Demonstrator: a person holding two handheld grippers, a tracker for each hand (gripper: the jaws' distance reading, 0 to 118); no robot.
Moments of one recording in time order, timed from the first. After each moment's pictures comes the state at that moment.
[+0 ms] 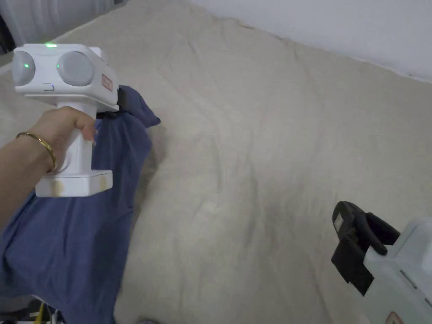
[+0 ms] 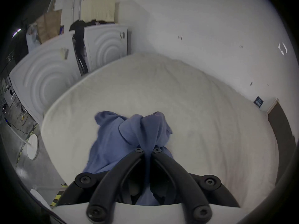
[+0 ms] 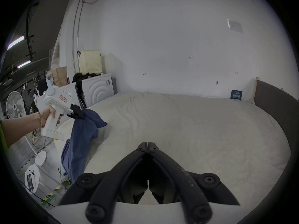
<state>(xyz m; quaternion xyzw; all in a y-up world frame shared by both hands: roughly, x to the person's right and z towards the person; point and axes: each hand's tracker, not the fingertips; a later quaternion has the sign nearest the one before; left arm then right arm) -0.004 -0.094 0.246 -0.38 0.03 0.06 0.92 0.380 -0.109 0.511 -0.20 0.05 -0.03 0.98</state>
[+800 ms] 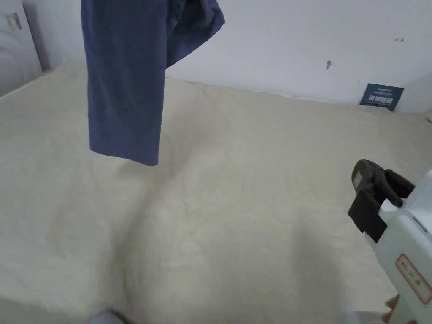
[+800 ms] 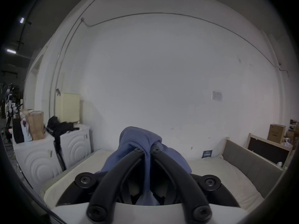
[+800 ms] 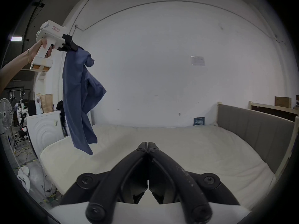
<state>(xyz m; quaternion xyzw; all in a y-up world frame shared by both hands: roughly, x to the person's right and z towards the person) 0.176 0.290 0.432 0.00 -0.14 0.02 0.99 0.479 -0.032 0.691 -0.05 -0.10 -0.02 0.99</state>
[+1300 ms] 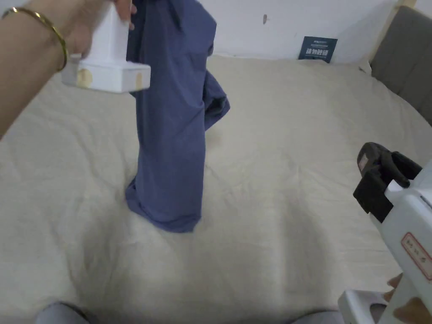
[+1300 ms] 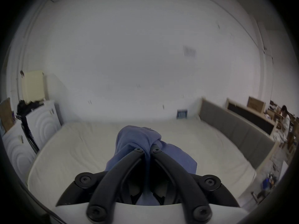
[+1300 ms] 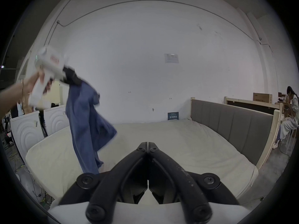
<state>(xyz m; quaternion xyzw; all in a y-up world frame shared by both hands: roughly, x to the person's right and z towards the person) 0.338 0.070 0.374 -0.21 -0.28 -0.05 0.94 0.521 -0.049 0.731 -0.08 -0.20 -0.03 0.98</state>
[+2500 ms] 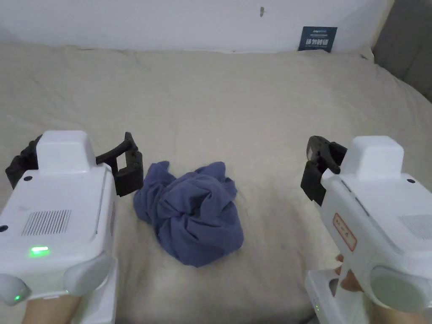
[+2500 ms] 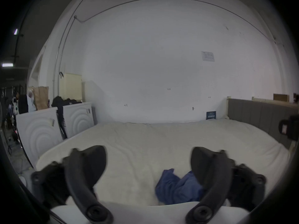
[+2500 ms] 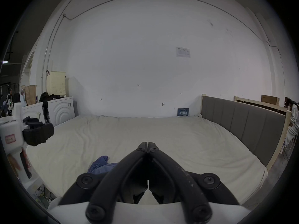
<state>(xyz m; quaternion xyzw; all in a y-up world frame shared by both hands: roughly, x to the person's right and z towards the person) 0.221 -0.097 0.536 -0.04 -0.10 -0.06 0.99 0.490 -0.076 0.664 -0.10 -0.16 -0.01 0.98</state>
